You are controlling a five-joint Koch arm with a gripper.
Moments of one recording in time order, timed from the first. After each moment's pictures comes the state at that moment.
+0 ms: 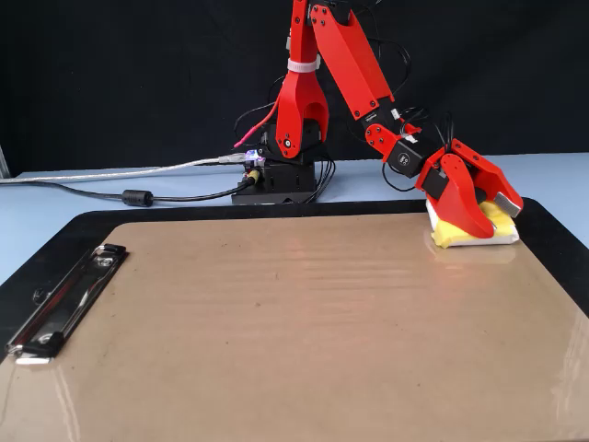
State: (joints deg) arm -60.5 80.2 134.0 -28.0 -105.3
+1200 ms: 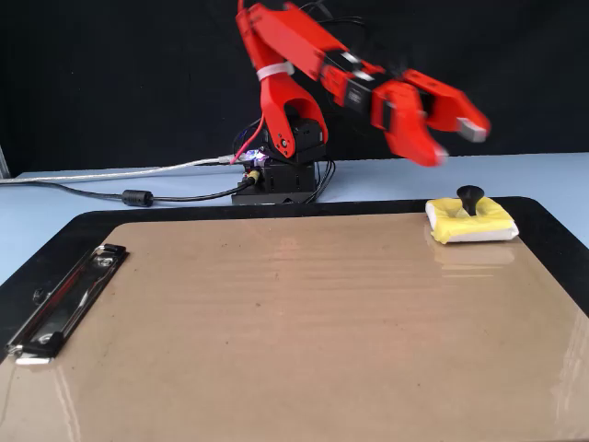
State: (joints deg) arm -46.7 124.5 136.2 6.2 -102.7
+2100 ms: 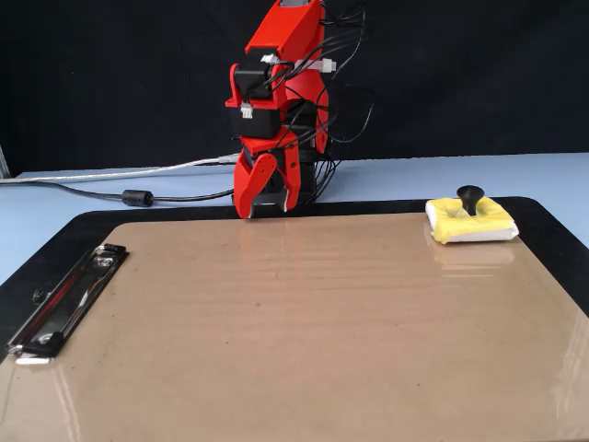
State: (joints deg) arm 14.8 110.1 127.4 77.5 -46.1
